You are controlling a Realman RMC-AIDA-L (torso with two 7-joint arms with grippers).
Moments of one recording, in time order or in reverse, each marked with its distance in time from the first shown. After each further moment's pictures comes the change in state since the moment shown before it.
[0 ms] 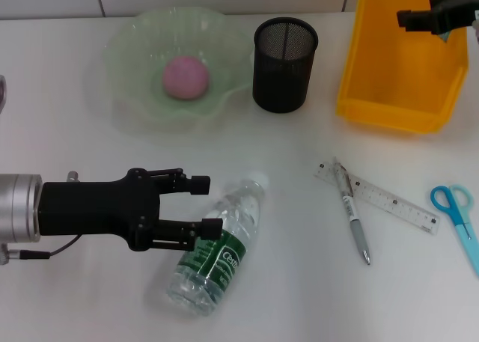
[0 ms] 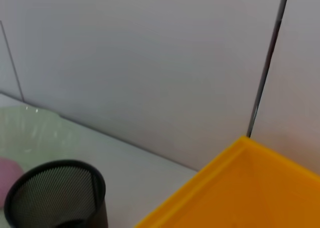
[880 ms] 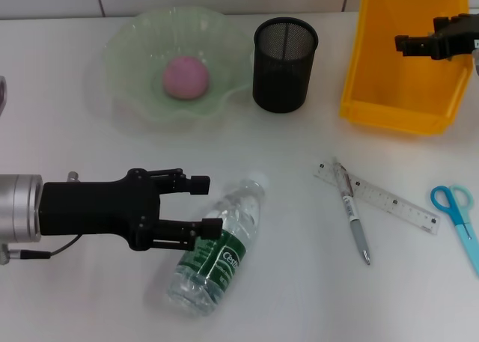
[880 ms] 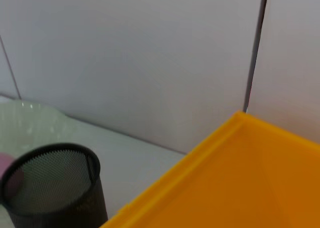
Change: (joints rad) left arm 0.001 -0.001 0.000 0.000 0.002 -0.006 0.001; right arm -0.062 0.004 0.001 0.101 0.131 0.088 -0.123
